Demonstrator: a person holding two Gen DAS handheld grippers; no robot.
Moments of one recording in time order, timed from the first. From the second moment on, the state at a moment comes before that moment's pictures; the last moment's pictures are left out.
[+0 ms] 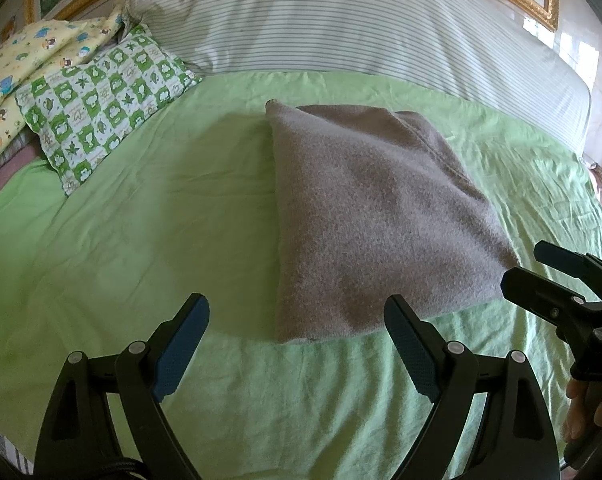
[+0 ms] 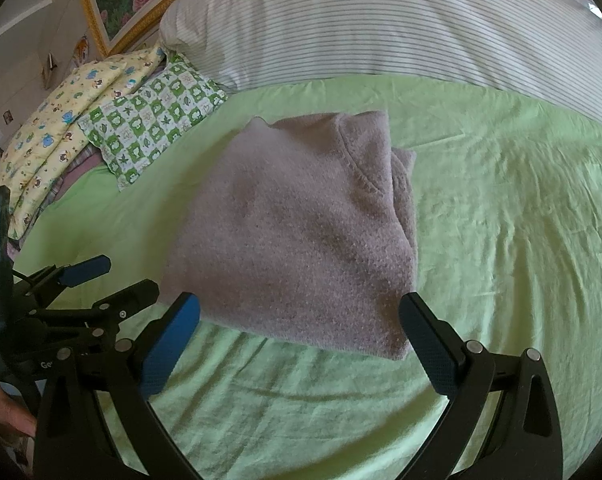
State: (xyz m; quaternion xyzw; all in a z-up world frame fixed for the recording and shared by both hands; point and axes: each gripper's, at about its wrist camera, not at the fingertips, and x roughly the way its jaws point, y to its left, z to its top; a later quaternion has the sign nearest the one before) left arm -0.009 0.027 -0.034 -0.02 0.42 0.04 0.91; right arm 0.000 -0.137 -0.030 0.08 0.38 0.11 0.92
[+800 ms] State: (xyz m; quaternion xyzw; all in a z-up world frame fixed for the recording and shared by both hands) left arm -0.003 0.020 -0.026 -0.02 0.41 0.04 0.91; right arm 0.005 -0.145 -0.023 0.10 0.37 0.10 0.92
